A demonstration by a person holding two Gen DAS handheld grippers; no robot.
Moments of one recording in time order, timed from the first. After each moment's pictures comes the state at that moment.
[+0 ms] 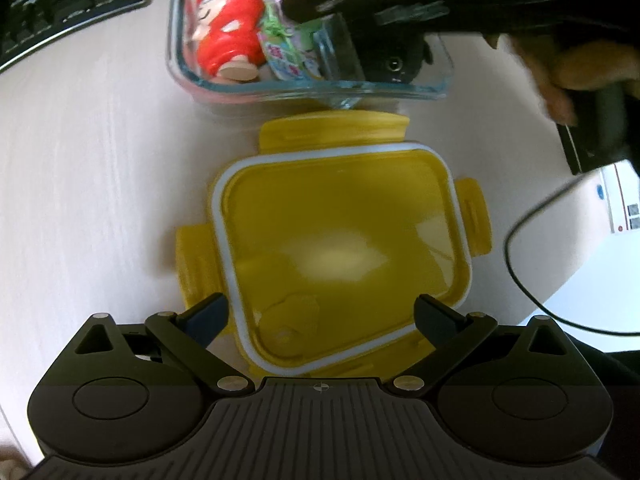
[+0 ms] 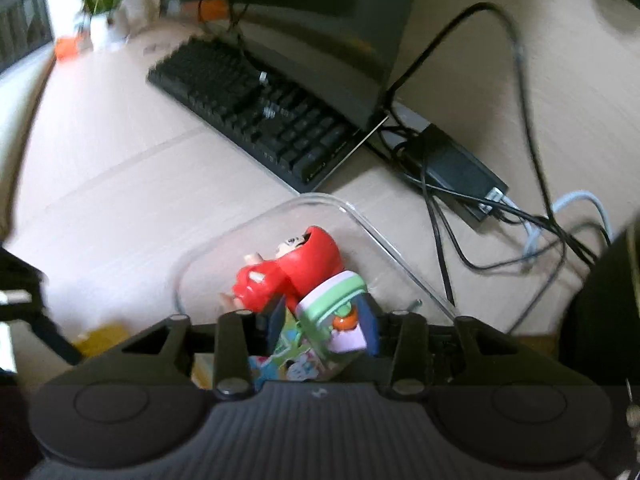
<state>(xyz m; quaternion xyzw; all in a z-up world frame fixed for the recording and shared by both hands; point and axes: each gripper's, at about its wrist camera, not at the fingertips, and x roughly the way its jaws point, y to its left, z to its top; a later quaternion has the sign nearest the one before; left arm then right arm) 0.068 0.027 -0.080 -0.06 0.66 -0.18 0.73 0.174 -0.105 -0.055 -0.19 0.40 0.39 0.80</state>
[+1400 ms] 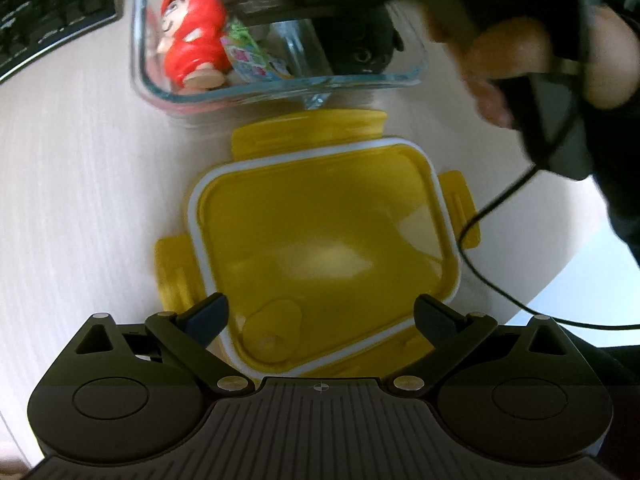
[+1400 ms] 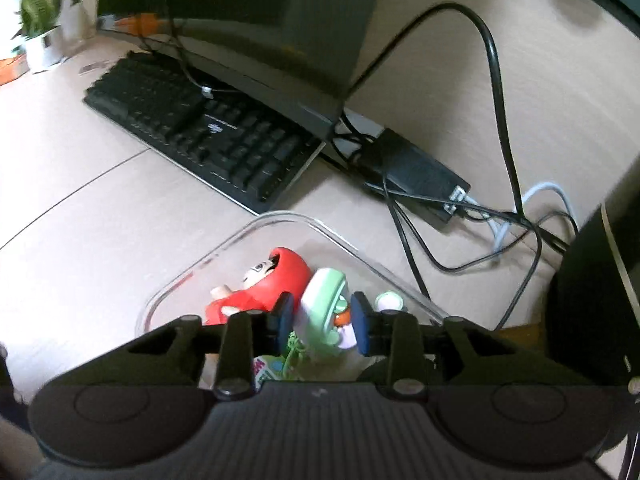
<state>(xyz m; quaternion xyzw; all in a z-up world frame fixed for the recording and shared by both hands) 0.067 0.015 -0.078 -0.04 0.66 -0.19 0.73 0.174 -0.076 -0.070 -0.20 0.39 0.31 0.84</state>
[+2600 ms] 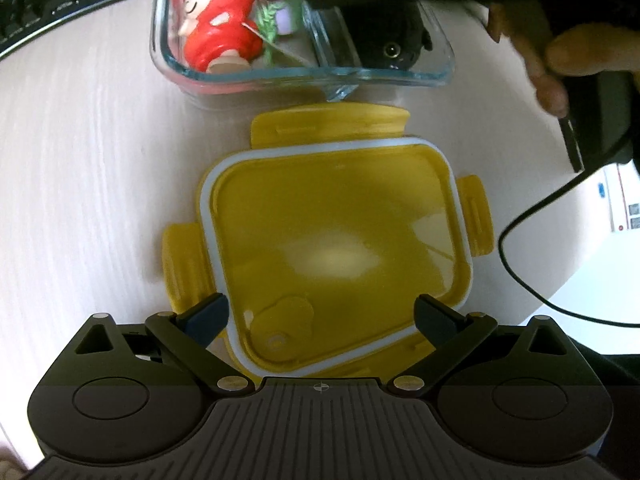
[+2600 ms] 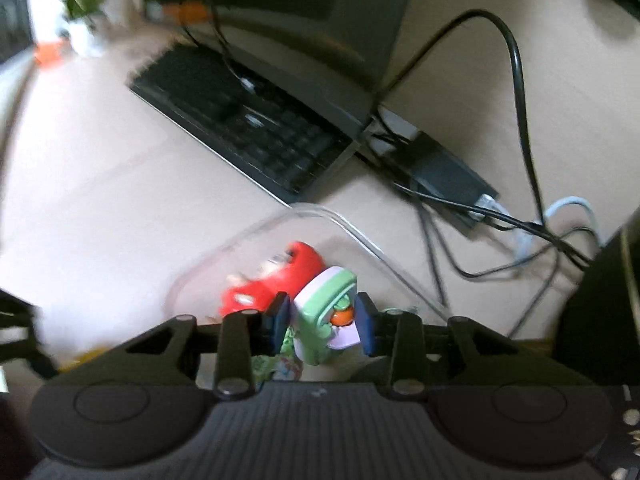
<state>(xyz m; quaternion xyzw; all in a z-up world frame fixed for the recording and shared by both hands) 0.077 0.028 -0.089 -0.06 0.67 -0.18 0.72 0.177 -0.090 -0.063 -0.20 0.40 0.38 0.81</state>
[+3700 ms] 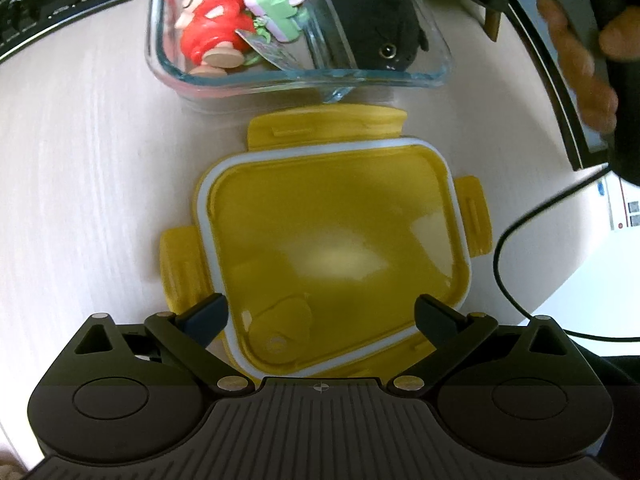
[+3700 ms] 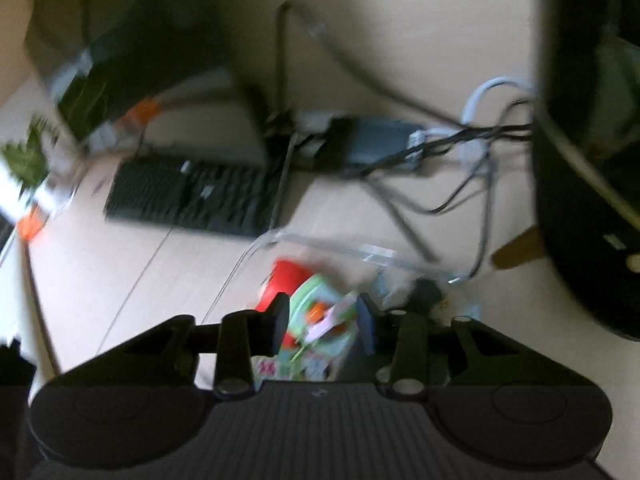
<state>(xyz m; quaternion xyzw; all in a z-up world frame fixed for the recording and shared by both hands) 0.075 0.027 -0.090 -0.05 0.67 -0.18 0.72 0.210 -0.158 -0.051 0.07 0.48 0.30 0.82</state>
